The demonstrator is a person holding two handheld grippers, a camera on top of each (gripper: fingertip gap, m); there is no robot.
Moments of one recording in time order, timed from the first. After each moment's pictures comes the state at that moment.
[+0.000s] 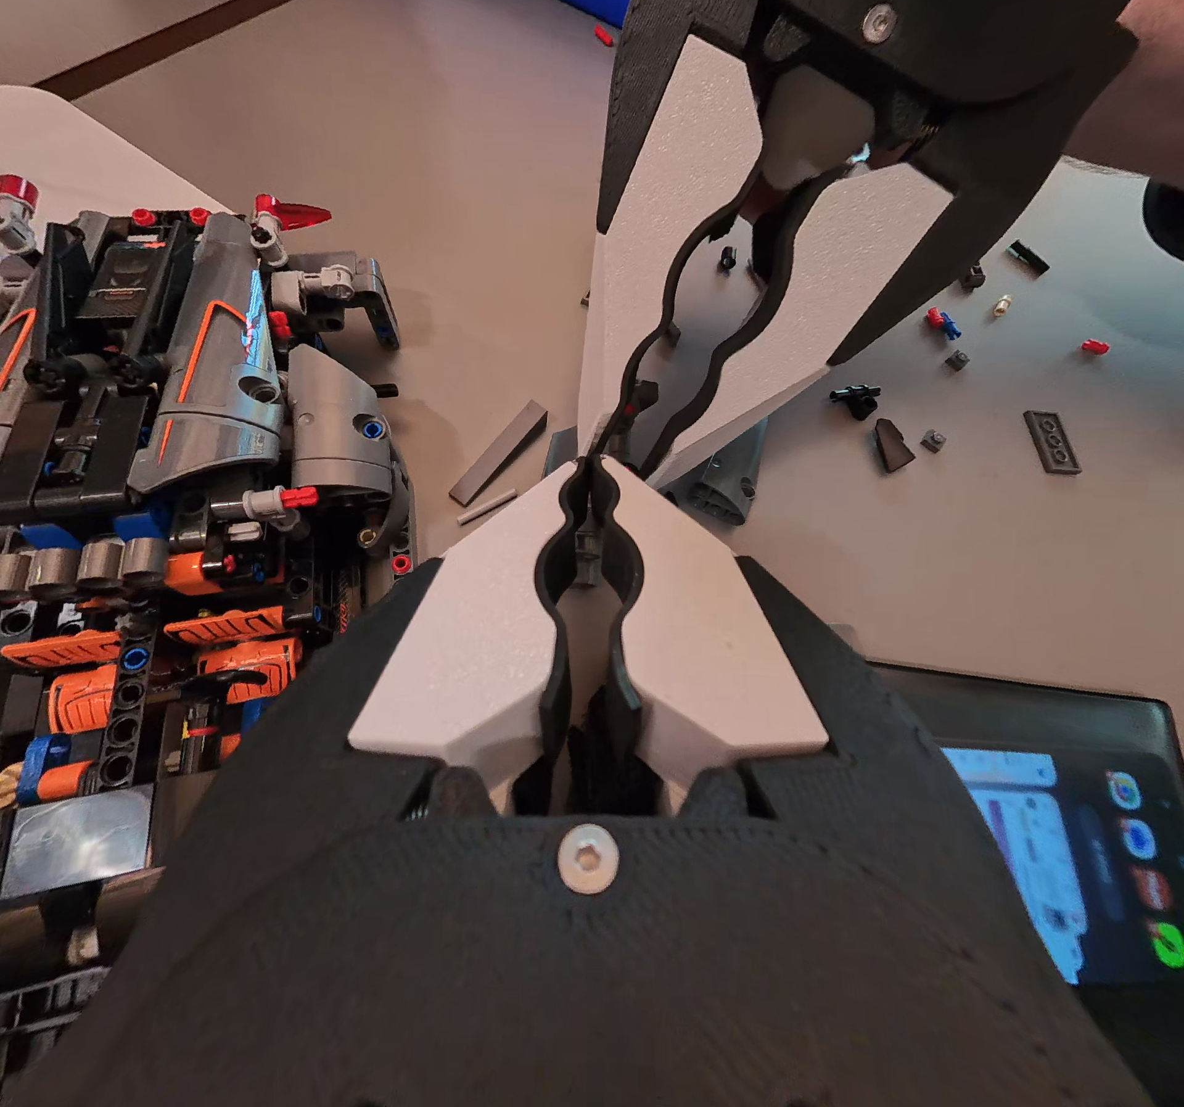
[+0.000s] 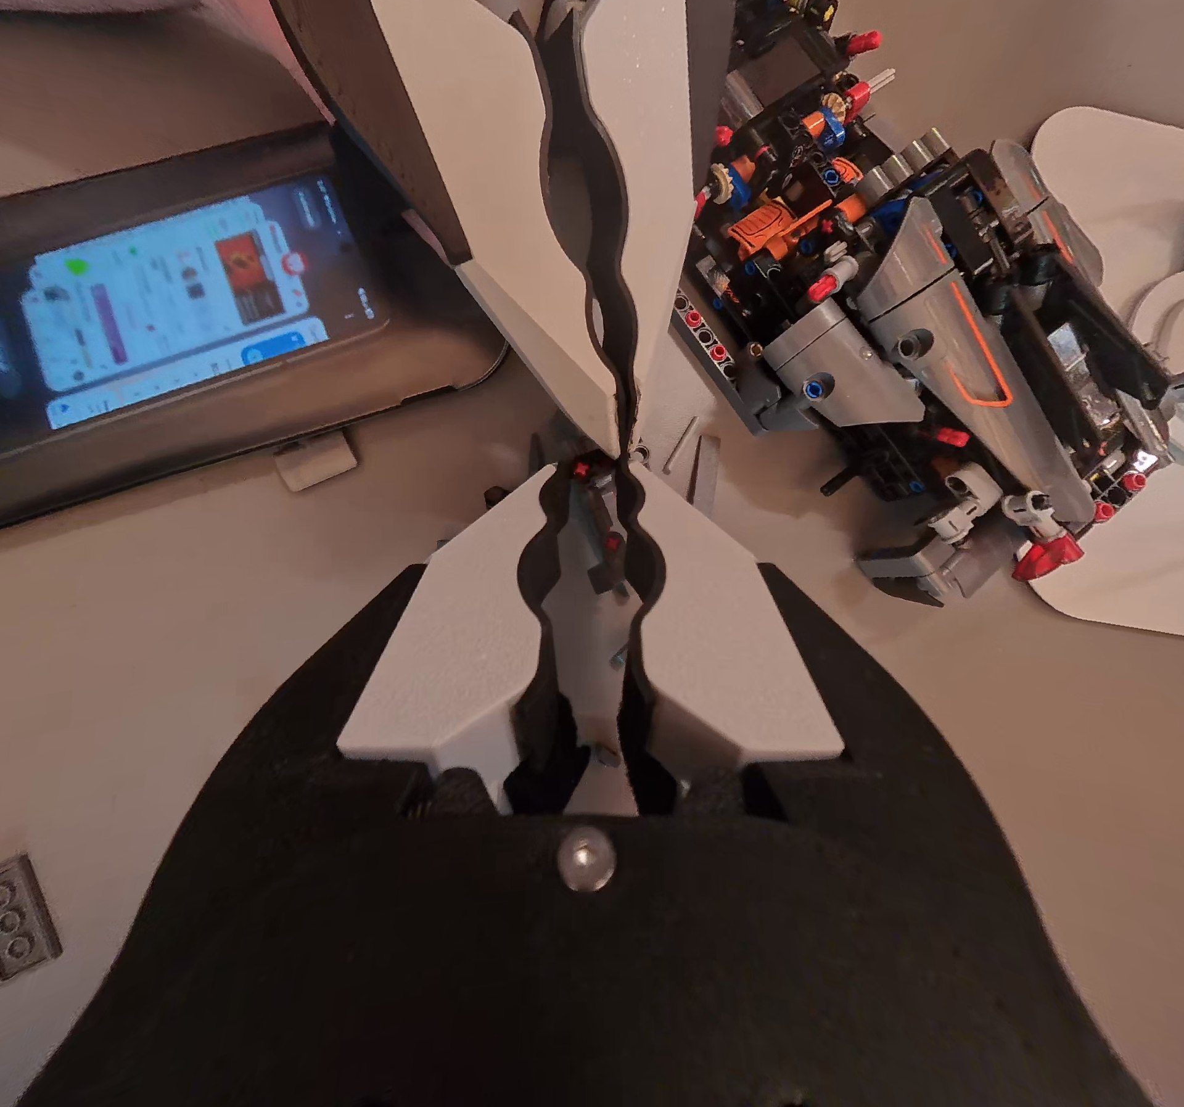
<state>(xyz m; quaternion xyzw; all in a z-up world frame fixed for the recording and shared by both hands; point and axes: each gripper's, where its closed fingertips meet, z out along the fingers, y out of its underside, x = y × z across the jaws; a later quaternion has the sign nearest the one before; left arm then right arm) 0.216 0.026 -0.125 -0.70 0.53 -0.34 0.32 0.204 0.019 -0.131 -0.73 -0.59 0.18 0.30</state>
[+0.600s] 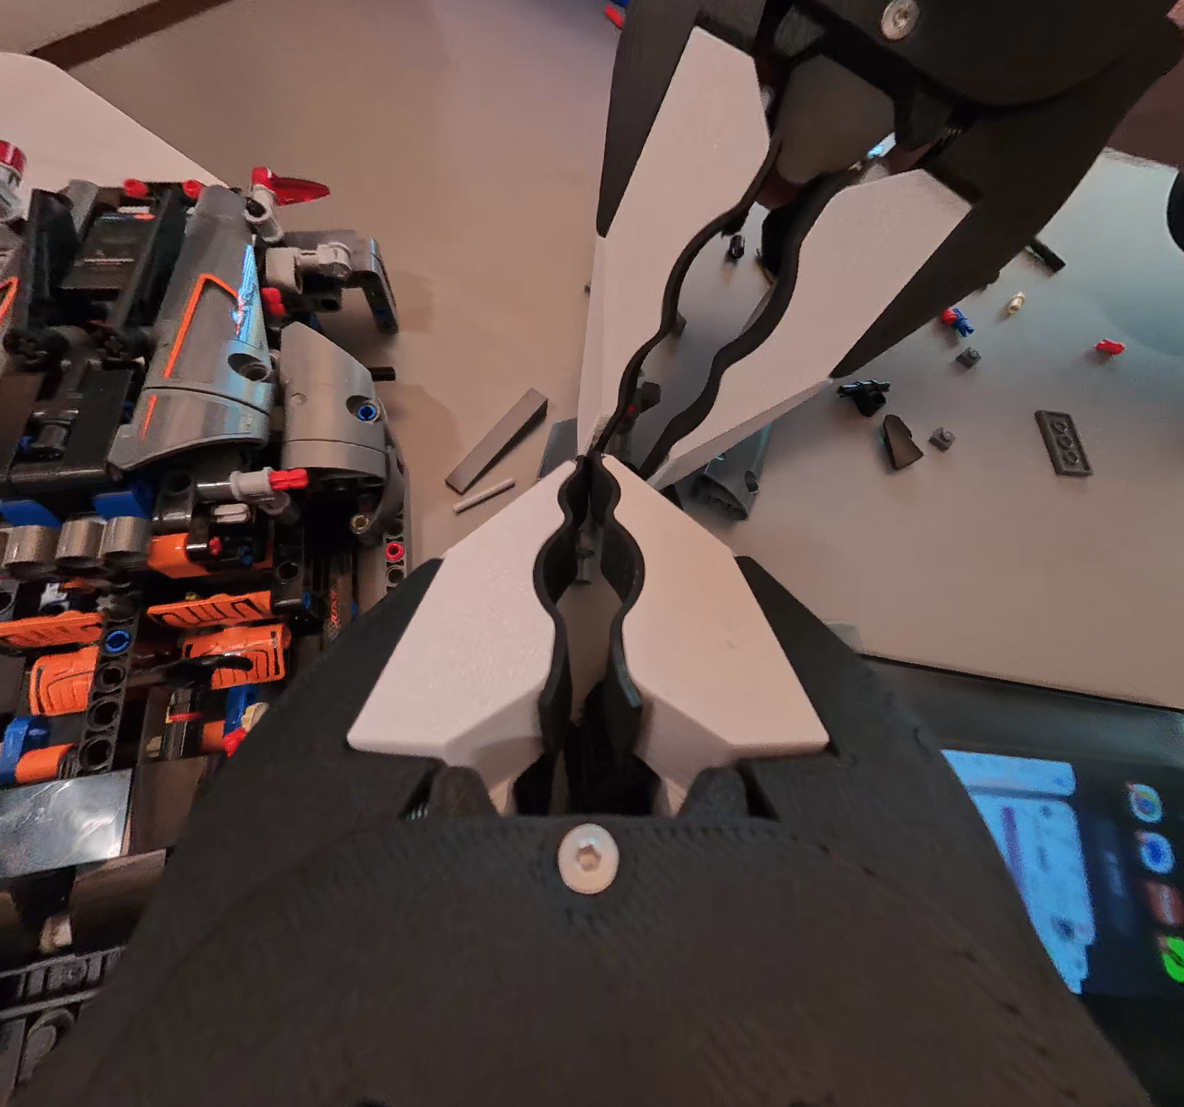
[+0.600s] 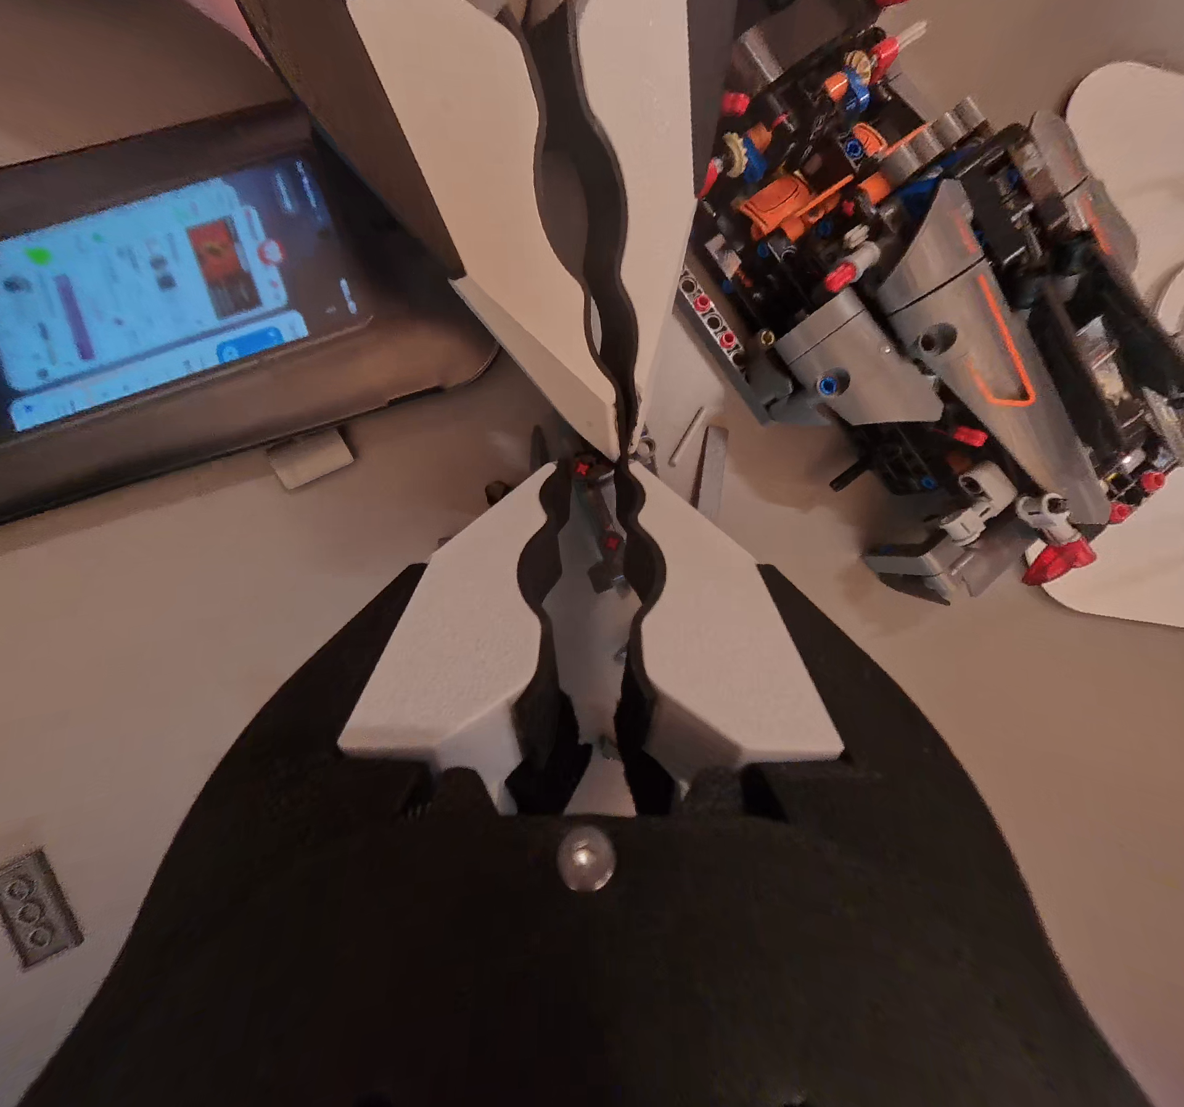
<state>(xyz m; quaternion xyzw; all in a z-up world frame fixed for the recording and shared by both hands) 0.215 0.025 -0.130 -0.71 0.53 -0.33 0.32 0.203 0.018 -0.136 -0.74 -0.60 0.16 0.28</state>
